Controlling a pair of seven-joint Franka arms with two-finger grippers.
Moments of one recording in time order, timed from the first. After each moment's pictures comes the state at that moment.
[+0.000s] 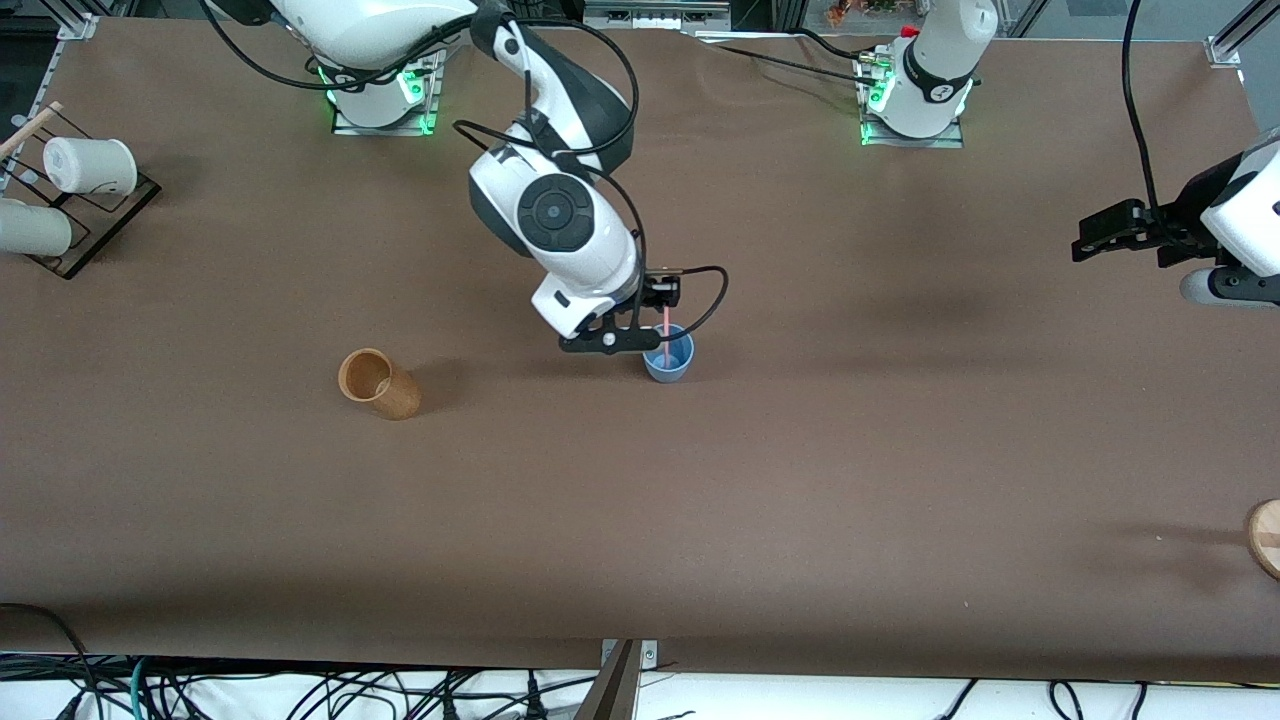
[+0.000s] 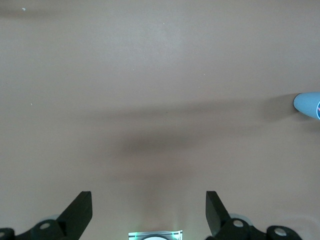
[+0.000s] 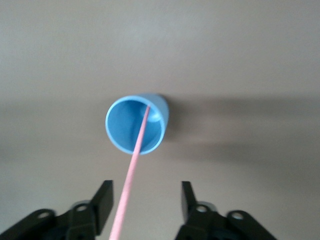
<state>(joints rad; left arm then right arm) -0.05 0.14 0.05 -1.42 -0.05 1.39 0.03 0.43 0.68 0.38 -1.26 -0.01 1.94 0.76</state>
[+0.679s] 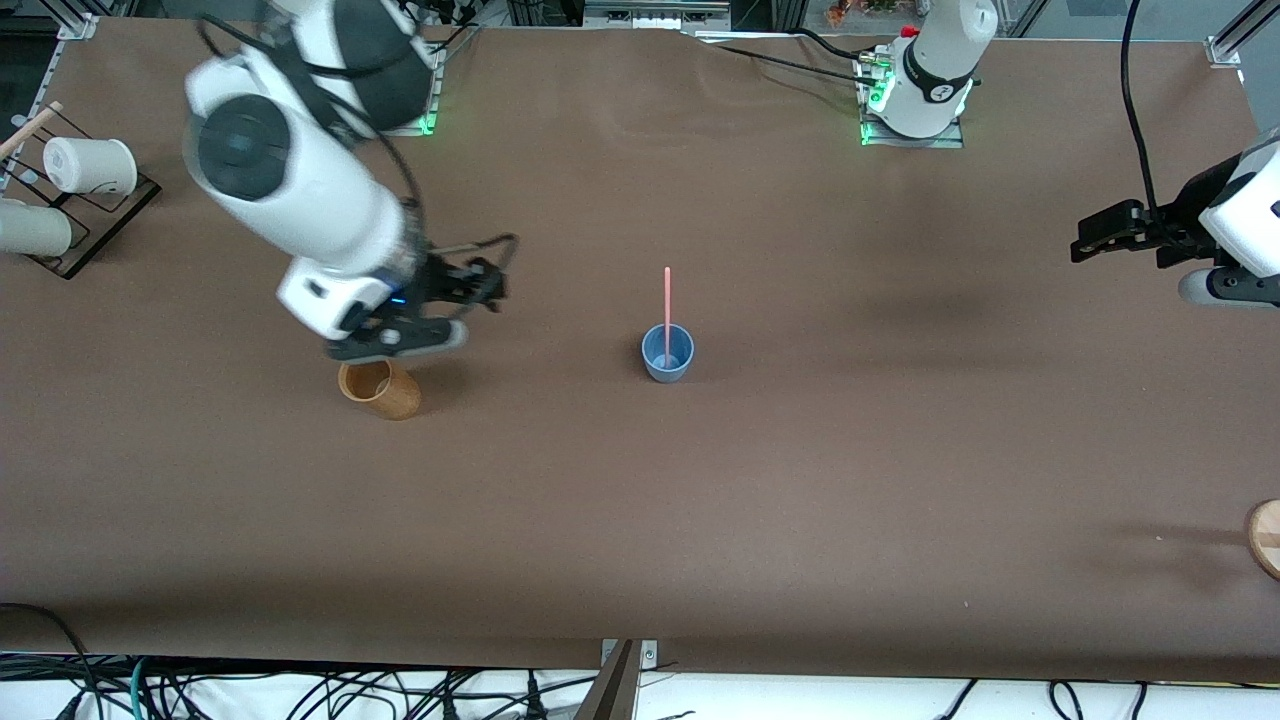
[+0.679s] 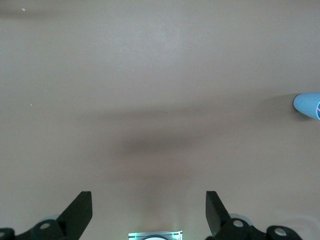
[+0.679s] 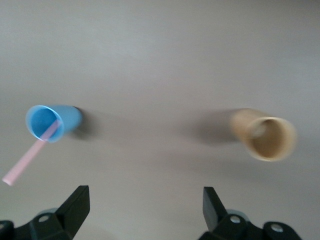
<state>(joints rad) -0.05 0.14 0.05 -1.42 -0.05 1.39 0.03 0.09 0.31 0.37 -1.43 -0.02 1.70 0.28</state>
